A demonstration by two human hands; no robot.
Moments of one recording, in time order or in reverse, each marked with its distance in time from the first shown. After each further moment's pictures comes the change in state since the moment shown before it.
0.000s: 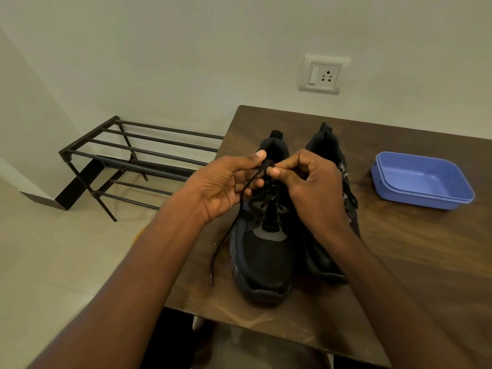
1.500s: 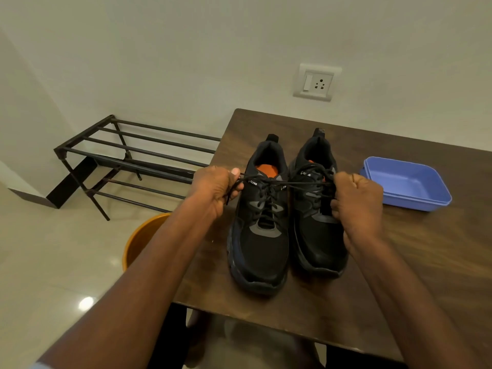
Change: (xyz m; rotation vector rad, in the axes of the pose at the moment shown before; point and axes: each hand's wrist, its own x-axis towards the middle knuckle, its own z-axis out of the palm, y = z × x) left_hand 0.020 -0.022 -0.007 -0.003 0.435 0.010; right_hand -0.011 0.001 -0.054 0.191 0.287 0.561
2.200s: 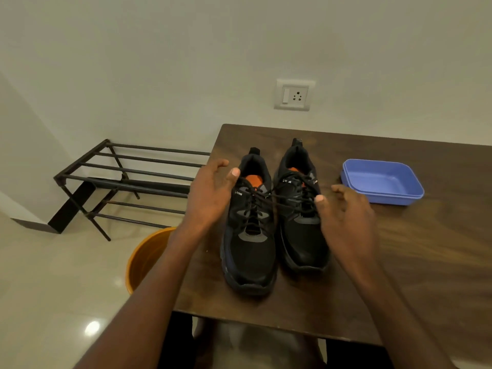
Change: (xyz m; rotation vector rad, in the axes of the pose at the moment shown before) left_hand -0.014 -0.001 0.001 0.660 0.039 0.672; right_hand -0.023 0.019 -0.041 -0.641 0.113 -0.255
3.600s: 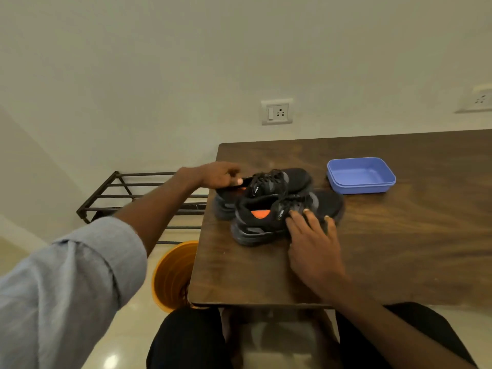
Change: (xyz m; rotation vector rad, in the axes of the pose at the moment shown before) left_hand 0.112 0.032 -0.038 0.662 -0.822 0.331; right_hand -0.075 -0.017 0.014 -0.685 -0.289 -0.384
